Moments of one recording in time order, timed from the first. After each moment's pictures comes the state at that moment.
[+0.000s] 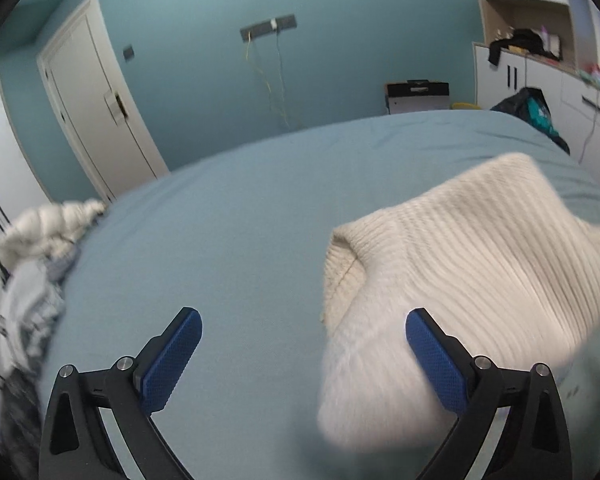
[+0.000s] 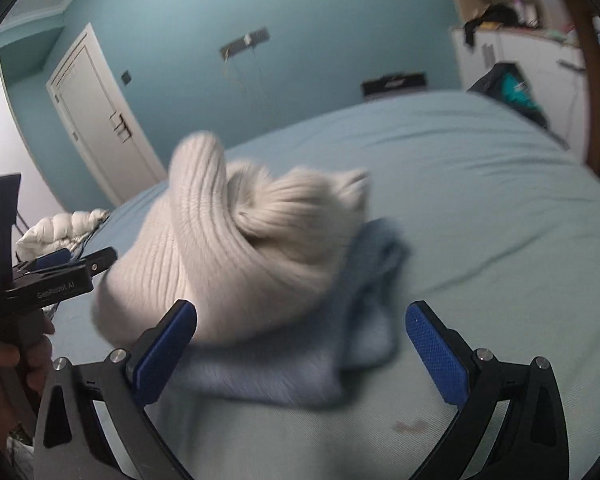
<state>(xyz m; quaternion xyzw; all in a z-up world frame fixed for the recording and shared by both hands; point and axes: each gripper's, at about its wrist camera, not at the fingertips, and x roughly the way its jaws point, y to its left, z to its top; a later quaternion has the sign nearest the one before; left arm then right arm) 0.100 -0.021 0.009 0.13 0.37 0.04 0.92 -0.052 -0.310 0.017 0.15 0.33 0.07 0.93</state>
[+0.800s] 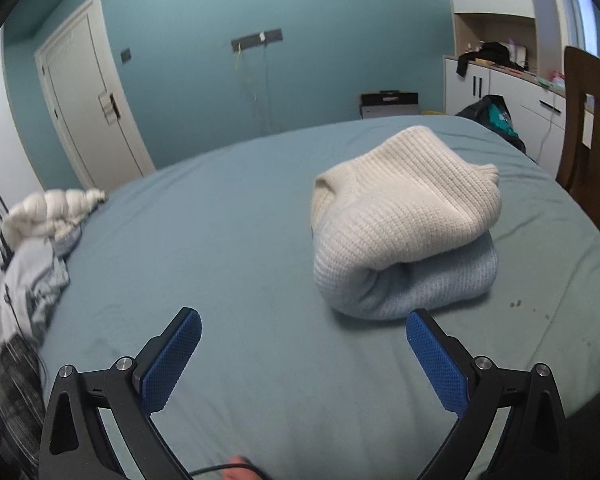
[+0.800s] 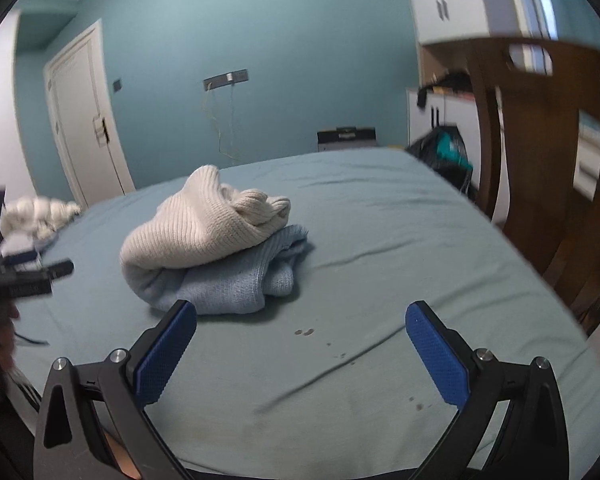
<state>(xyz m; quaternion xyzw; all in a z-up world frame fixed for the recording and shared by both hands) -0.035 -0.004 0.036 0.09 0.37 -0.01 0.92 -0.155 -0.276 0.018 0.05 0.28 -0.03 0.96</state>
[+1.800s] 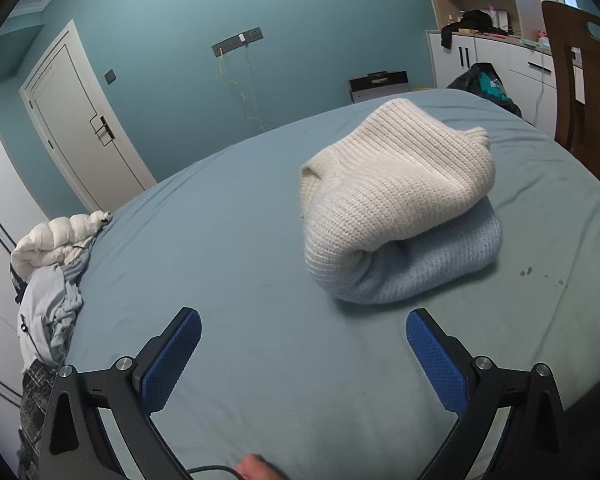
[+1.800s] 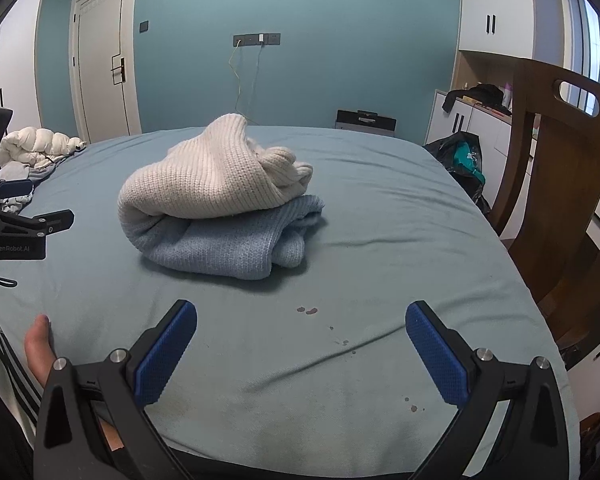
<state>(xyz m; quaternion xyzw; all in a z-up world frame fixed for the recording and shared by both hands) -0.039 -0.023 0.022 0.16 0.37 -0.01 0.91 -0.125 -0.249 -0.001 -0.03 0.33 -0.01 0.94</state>
